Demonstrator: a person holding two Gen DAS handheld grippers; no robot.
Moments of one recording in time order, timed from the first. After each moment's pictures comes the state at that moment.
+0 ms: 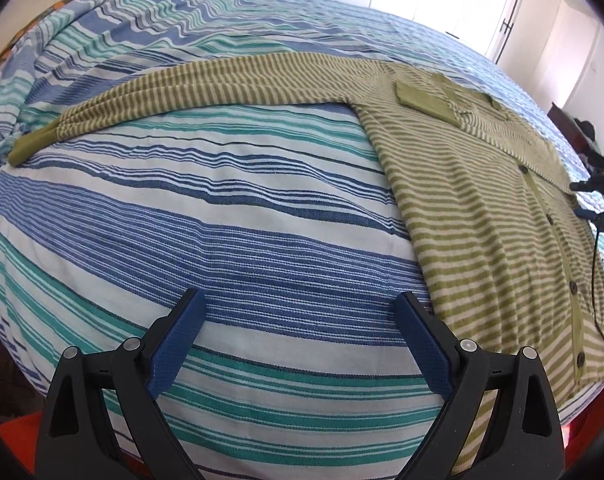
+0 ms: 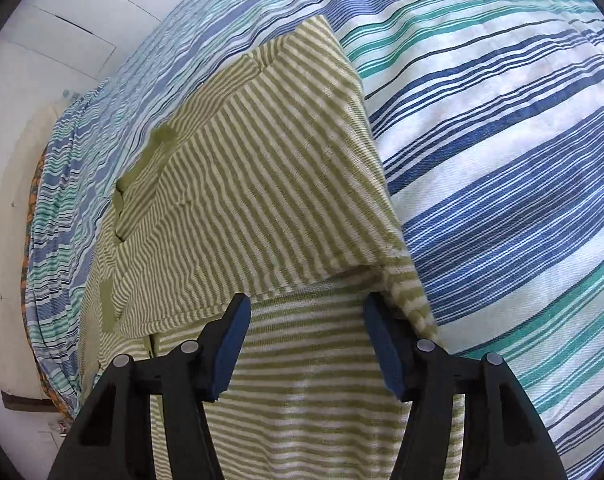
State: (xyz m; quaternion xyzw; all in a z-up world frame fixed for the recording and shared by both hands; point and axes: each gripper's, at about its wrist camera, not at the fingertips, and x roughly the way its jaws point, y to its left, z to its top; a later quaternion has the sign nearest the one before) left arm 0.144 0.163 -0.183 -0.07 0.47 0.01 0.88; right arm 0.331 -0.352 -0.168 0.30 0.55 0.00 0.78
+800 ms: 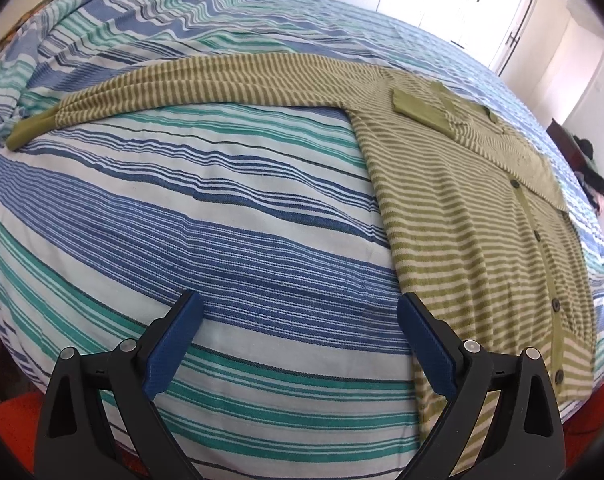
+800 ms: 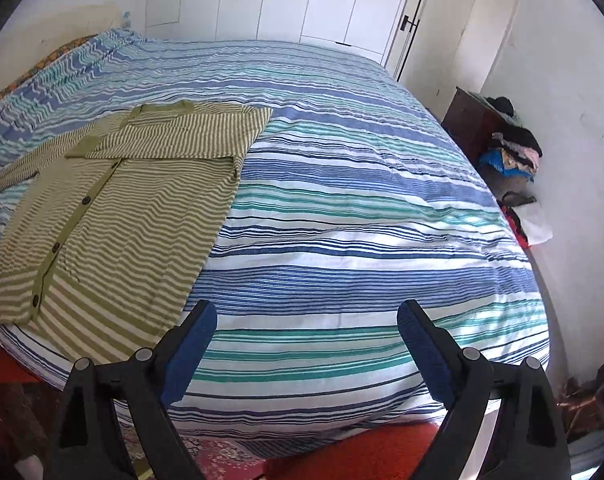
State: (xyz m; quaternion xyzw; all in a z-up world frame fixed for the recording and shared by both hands) left arm 0.145 0.163 -0.175 -0.12 0.47 0.00 0.87; right arm 0.042 -0.372 -0.058 -0.10 0.43 -0.09 0.89
